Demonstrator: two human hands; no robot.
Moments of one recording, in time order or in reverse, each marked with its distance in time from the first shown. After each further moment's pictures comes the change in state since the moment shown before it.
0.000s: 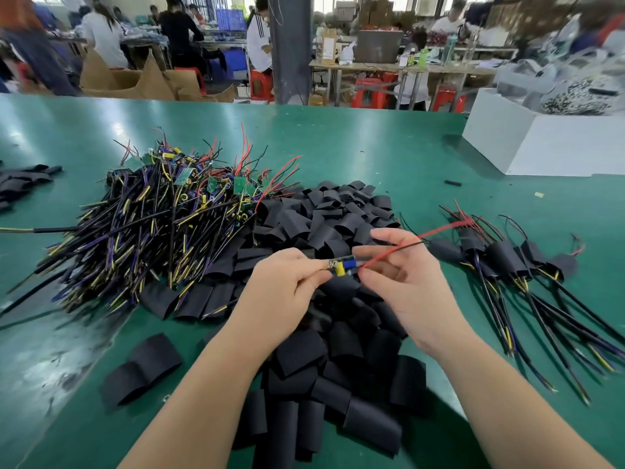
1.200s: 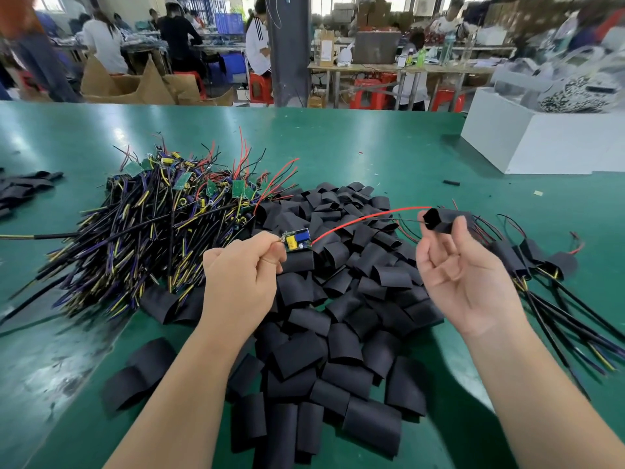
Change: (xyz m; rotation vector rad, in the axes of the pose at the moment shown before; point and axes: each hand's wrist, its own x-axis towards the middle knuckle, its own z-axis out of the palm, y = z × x) left_hand -0.001 -0.016 -0.018 0.028 0.273 -0.133; right_hand 0.014 -0.018 -0.042 0.910 0.249 0.139
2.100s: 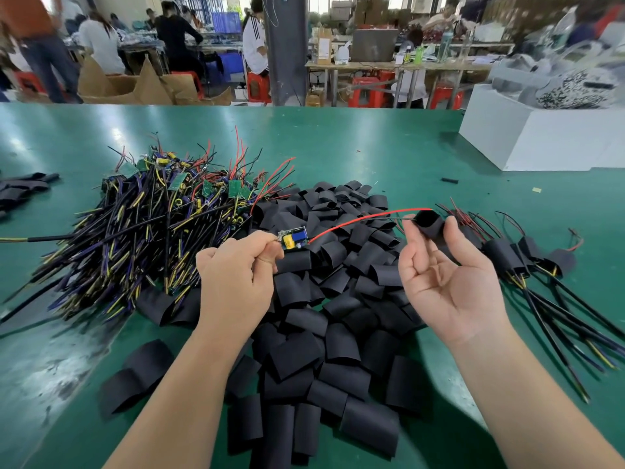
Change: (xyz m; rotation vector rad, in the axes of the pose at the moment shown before) left_hand 0.001 0.005 -0.001 0.015 0.053 0.022; right_hand -0.017 0.006 0.018 0.233 0.118 0.169
